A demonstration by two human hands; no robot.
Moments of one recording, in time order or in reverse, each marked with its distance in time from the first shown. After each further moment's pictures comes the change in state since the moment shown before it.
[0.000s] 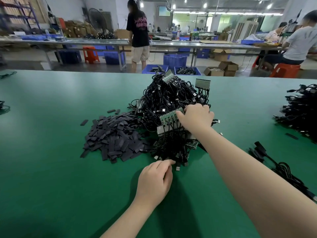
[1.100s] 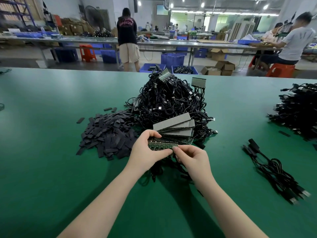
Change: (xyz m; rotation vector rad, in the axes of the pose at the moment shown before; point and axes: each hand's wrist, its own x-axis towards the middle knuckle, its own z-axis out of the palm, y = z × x) left_hand 0.061 0.007 -0.040 -0.497 -0.084 -0.359; right_hand -0.132 0.041 0.045 1.293 -0.099 0.059
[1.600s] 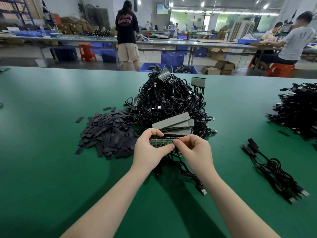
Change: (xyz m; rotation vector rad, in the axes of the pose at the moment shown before) left_hand -0.001 0.009 0.017 -0.079 0.135 -0.033; right_hand 0.015 -0.016 -0.003 -0.202 0.068 -0.133
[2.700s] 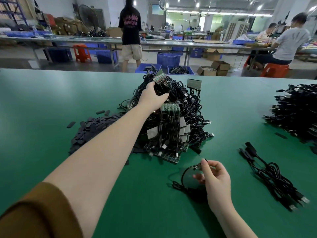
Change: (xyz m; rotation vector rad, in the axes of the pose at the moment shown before) left_hand 0.174 0.057 0.031 0.324 -0.154 -0.096; right_hand -0.029 0.063 -0.038 0.343 0.251 0.347
